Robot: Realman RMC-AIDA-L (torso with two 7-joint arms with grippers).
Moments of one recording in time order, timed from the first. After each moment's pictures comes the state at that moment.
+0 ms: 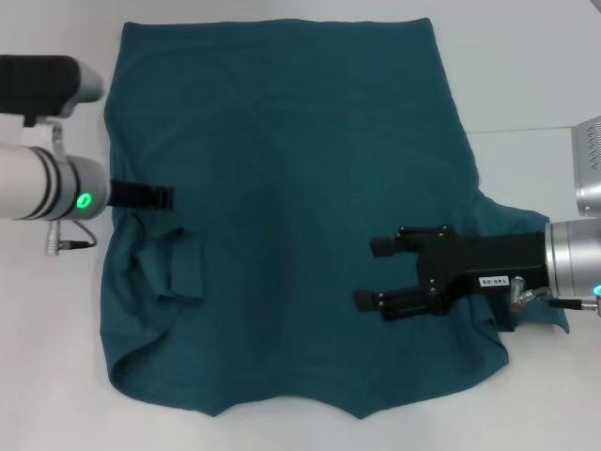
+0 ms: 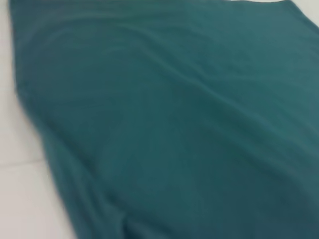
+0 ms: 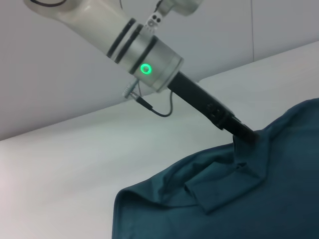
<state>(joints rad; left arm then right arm) -0.92 -2.10 0.87 0.55 2.62 0.71 -2.45 0.63 2.09 -0.69 -0.71 -2.12 -1.53 1.43</state>
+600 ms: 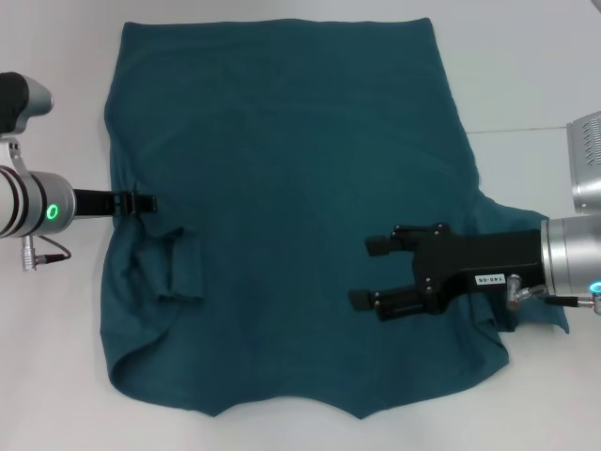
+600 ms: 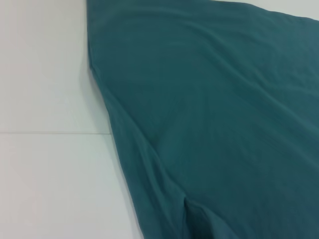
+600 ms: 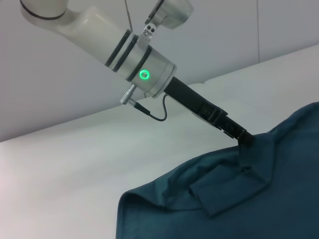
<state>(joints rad) -0.86 -2.08 0.87 0.56 2.61 0.66 -2.57 0.64 2.09 -0.70 -0.71 -2.12 -1.53 1.43</state>
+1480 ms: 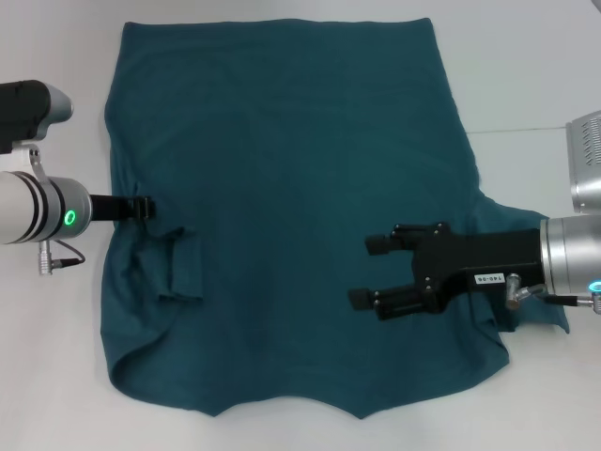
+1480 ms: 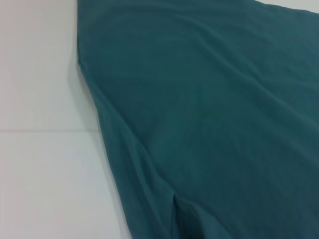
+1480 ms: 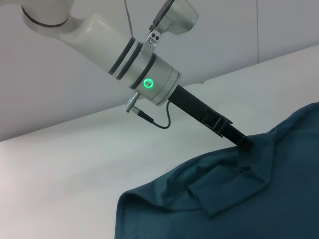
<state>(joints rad) -0.88 -2.10 0.87 0.49 2.61 0.59 -2.55 0.64 2.09 -0.70 -0.71 -2.12 -1.53 1.43</state>
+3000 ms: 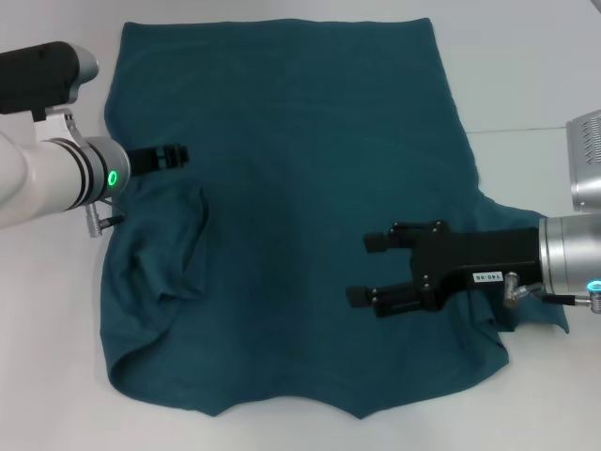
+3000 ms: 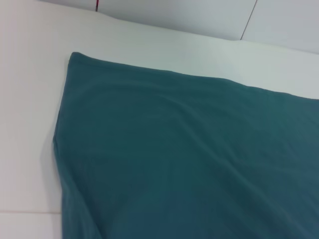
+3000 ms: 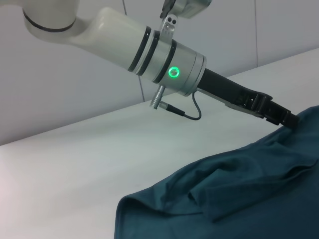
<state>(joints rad) -0.95 -2.15 0.87 0.48 2.53 0.39 -2.56 0.64 2.09 -0.70 -0.70 -2.11 -1.52 1.43</state>
